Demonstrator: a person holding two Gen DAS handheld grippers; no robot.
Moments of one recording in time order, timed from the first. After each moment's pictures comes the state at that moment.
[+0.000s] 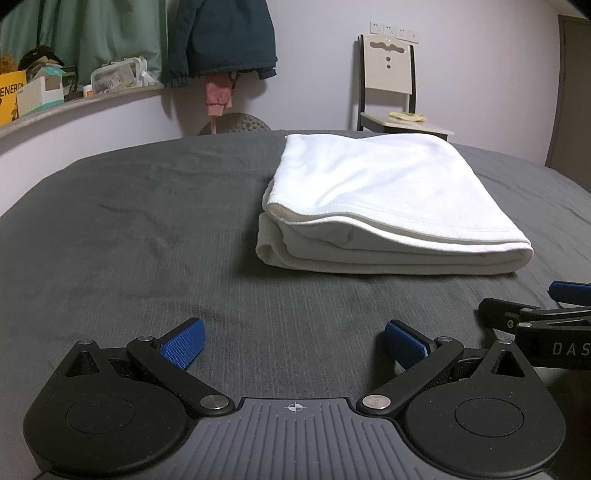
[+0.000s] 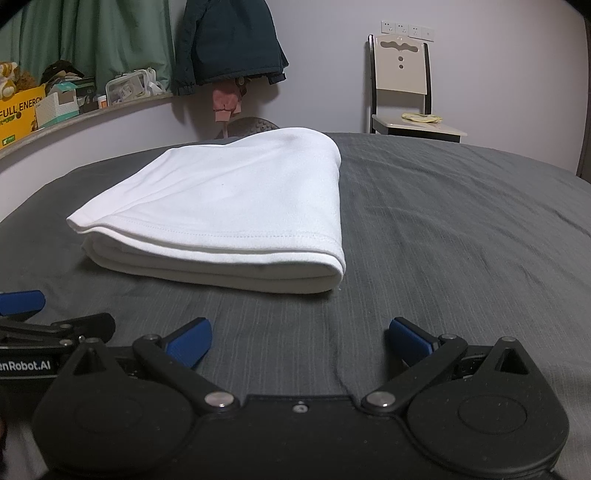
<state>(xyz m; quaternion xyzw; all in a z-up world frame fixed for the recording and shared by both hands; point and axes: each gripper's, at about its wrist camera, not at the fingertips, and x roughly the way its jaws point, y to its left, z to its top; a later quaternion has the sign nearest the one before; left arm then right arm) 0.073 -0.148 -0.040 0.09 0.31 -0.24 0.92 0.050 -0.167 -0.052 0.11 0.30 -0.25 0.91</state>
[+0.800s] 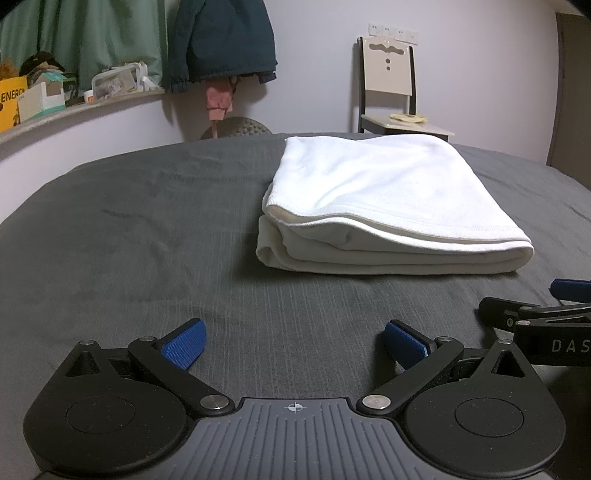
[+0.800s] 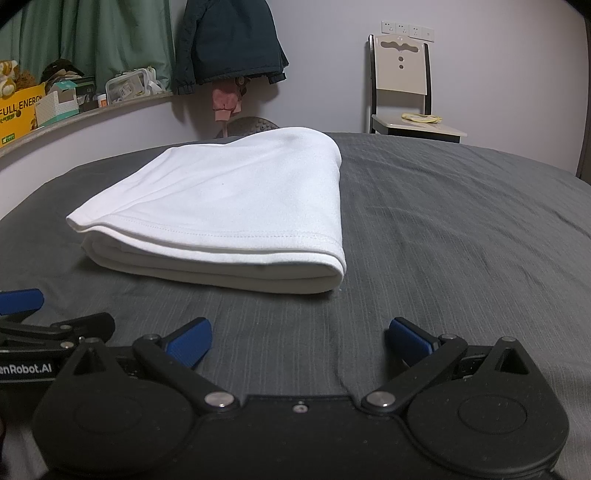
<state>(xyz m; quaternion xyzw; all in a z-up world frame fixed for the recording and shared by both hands) 0.075 -0.149 -0.040 0.09 0.30 -0.24 0.92 0.051 -0.167 -0.050 0.11 0.30 -0.25 0.91</state>
